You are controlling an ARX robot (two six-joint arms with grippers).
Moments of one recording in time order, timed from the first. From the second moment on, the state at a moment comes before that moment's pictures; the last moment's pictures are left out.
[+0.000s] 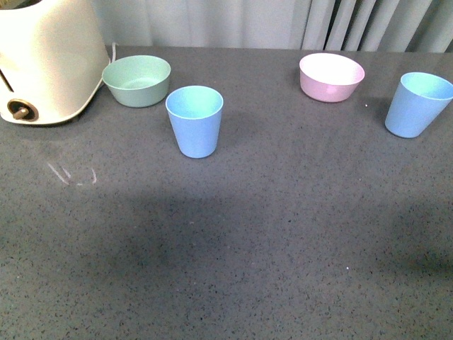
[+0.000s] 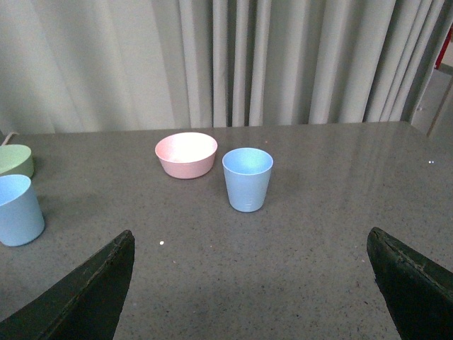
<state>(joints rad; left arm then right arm) 0.04 0.62 0.31 -0.25 0.21 -0.21 0.00 0.00 0.02 0.00 0.00 0.00</state>
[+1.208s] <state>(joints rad) -0.36 1.98 1.30 -0.17 0.04 -0.41 0.00 0.00 0.02 0.00 0.00 0.00</state>
